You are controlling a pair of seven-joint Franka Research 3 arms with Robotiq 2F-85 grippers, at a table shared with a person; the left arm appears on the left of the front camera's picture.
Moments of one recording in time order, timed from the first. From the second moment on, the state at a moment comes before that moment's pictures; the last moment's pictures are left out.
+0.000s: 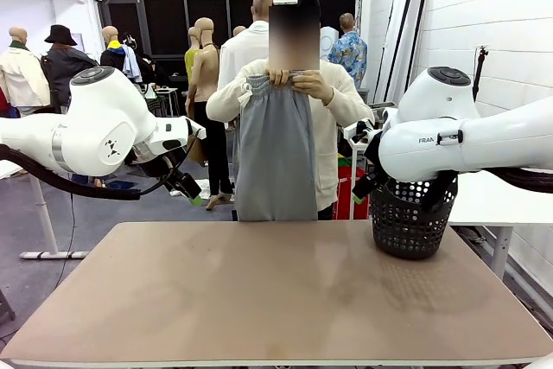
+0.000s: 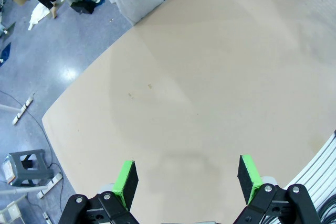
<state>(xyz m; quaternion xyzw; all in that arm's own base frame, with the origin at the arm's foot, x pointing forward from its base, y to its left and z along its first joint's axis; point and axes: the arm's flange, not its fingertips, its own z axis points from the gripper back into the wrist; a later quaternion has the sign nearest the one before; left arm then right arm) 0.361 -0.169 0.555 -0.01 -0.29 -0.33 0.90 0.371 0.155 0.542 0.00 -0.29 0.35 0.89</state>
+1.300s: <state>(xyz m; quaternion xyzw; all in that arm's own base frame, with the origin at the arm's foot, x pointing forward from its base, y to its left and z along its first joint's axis) 0.361 -0.169 0.555 -0.01 -0.29 -0.33 0.90 0.371 0.155 0.542 0.00 -0.29 0.35 0.89</state>
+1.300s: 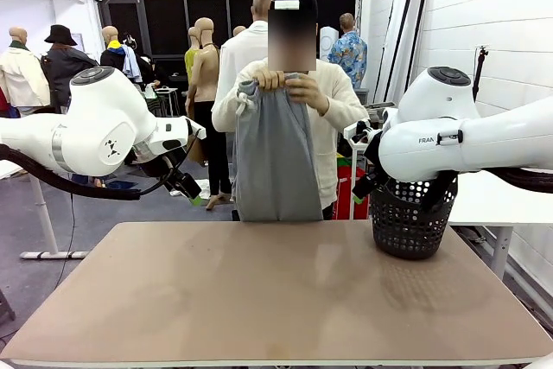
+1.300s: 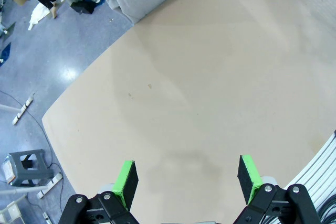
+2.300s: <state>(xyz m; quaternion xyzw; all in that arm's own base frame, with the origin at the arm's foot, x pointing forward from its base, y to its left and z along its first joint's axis) 0.361 -0.169 0.555 -0.01 -0.29 -0.33 0.90 0.371 0.155 0.542 0.00 -0.29 0.35 0.89</state>
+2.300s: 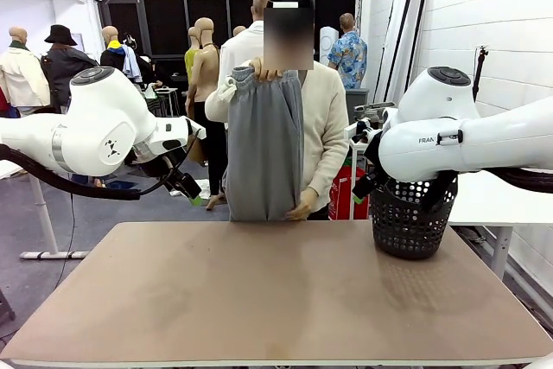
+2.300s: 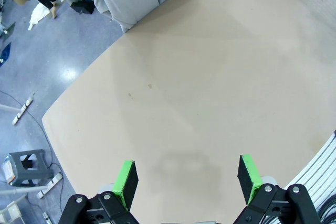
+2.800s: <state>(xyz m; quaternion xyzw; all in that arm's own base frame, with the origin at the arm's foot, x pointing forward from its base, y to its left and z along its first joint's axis) 0.361 -0.169 0.555 -0.01 -0.29 -0.33 0.90 0.371 0.155 0.542 0.00 -0.29 0.35 0.89</state>
